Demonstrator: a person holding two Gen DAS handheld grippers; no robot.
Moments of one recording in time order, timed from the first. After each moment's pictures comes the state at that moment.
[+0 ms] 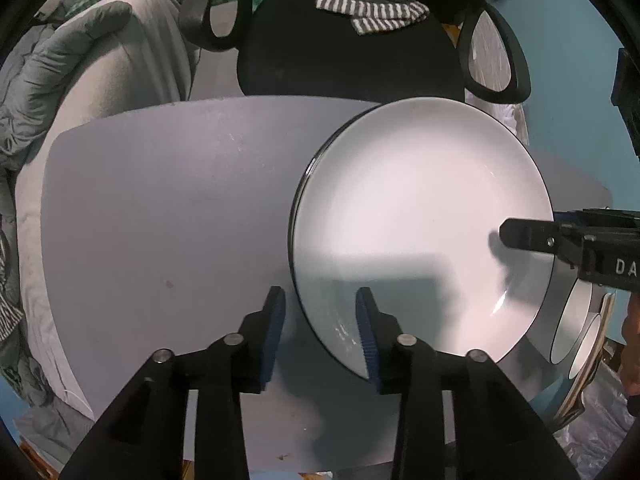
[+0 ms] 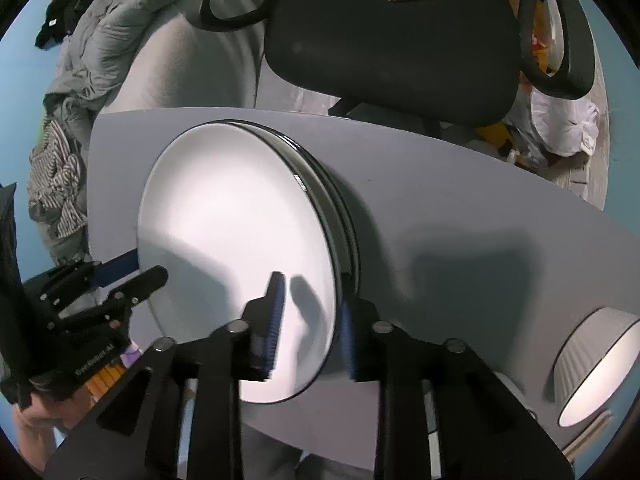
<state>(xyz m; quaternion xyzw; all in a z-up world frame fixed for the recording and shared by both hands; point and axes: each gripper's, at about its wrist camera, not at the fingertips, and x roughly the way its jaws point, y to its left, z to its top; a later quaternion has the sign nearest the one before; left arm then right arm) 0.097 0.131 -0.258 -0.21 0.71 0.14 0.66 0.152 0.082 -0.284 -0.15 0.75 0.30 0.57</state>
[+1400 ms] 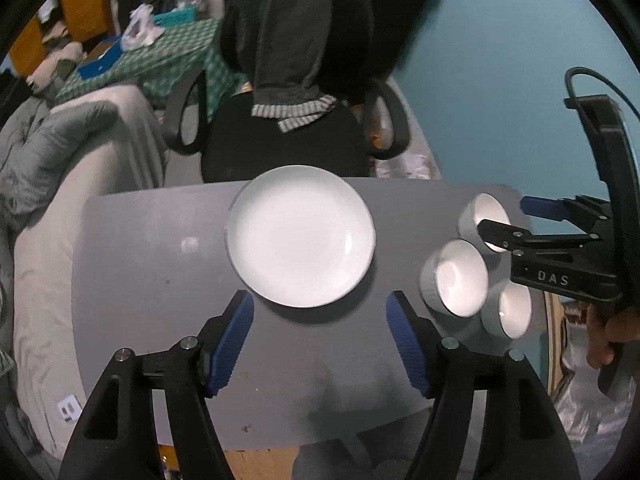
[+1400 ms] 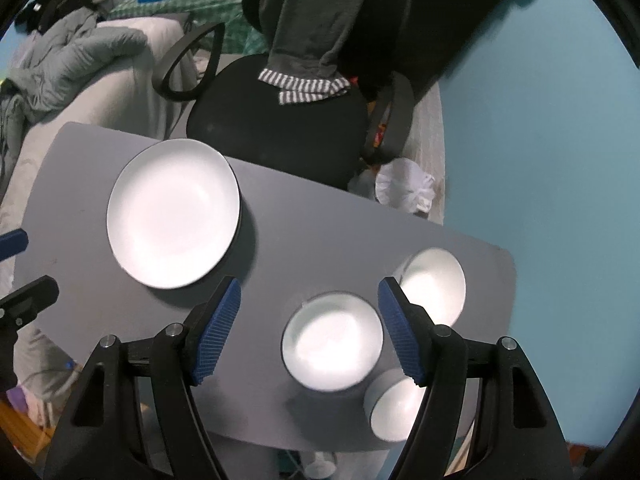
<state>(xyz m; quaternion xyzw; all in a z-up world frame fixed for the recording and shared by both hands) 0.034 0.043 -0.111 -0.17 0.57 0.07 0.80 0.048 -0.001 -0.137 -0.29 0.55 0.19 0.76</state>
